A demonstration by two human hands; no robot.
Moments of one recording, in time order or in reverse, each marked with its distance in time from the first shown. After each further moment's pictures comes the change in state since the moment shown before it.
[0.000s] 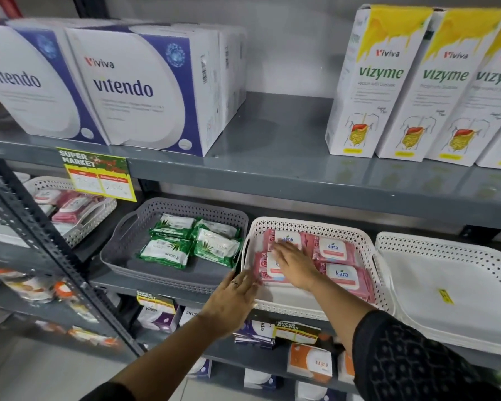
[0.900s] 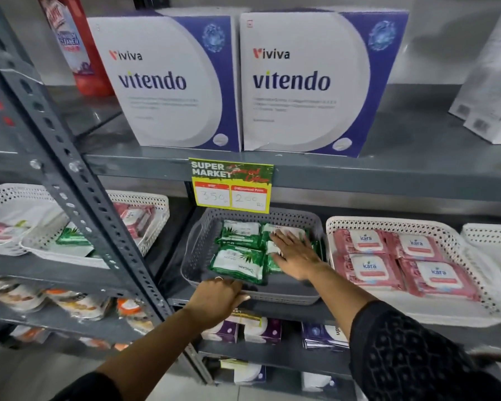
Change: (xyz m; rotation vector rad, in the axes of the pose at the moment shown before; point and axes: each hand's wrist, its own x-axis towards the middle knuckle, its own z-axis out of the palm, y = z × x) left_hand -0.102 -0.217 0.027 -0.038 -0.001 -0.121; right_hand 0.100 -0.175 0.064 -0.217 -0.134 -0.001
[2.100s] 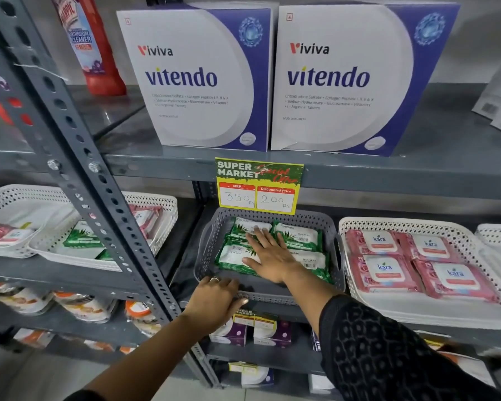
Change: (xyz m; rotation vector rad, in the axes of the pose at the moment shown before) left_hand -0.019 -0.032 0.012 0.011 0.180 0.013; right_hand 0.036 -0.076 0.015 -0.008 0.059 -0.122
